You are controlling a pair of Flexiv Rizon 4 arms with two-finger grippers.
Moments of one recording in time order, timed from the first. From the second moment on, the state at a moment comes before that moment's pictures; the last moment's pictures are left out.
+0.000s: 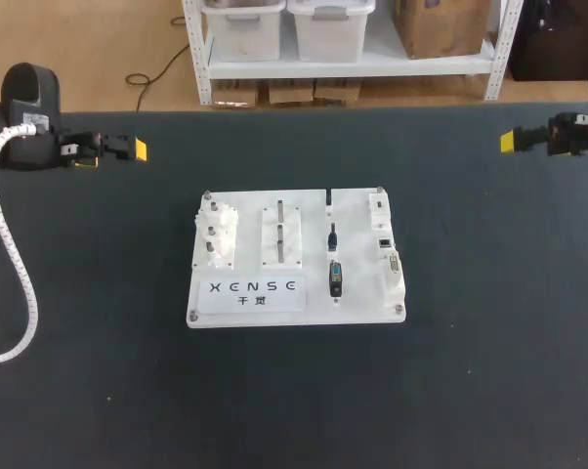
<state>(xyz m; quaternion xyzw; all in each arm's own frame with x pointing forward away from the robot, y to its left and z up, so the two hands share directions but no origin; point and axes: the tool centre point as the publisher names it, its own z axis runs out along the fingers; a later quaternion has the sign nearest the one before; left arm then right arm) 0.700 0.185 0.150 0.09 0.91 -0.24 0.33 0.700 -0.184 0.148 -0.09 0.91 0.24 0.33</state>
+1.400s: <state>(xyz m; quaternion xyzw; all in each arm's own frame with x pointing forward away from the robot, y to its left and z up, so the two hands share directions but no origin) 0.700 0.185 0.150 0.09 0.91 -0.24 0.33 0.671 -0.084 0.162 -0.16 0.92 0.22 0.29</state>
